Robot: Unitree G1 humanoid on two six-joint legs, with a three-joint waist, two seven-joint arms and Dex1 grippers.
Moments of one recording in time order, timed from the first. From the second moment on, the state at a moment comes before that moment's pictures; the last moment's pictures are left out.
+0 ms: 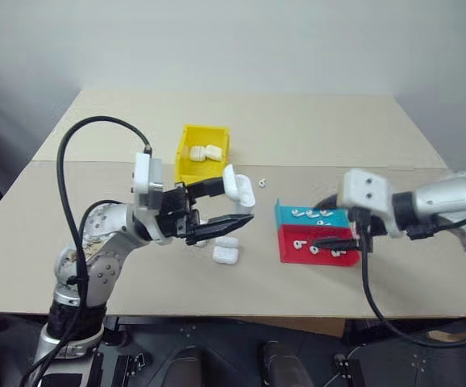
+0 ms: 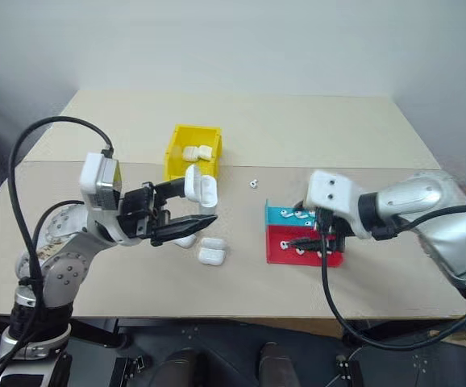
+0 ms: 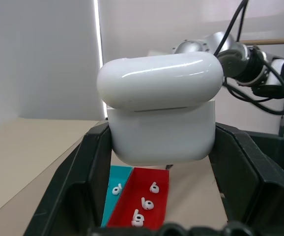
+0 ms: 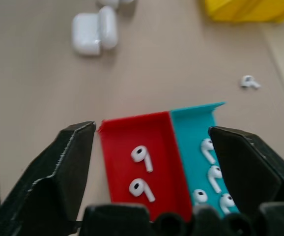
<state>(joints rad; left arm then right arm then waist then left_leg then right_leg) -0.42 0.49 0.03 -0.40 -0.78 0.43 -1.02 -0.61 -1.16 0.30 -0.34 0.44 0.59 1.12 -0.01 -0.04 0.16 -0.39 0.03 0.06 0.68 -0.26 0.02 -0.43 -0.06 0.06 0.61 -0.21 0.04</state>
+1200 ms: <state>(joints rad) -0.40 0.46 -0.02 -0.46 -0.75 0.41 -0.99 -0.70 -0.86 0.50 0.00 -0.14 0.36 1.30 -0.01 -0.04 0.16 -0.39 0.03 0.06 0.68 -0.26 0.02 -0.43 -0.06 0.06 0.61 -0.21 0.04</state>
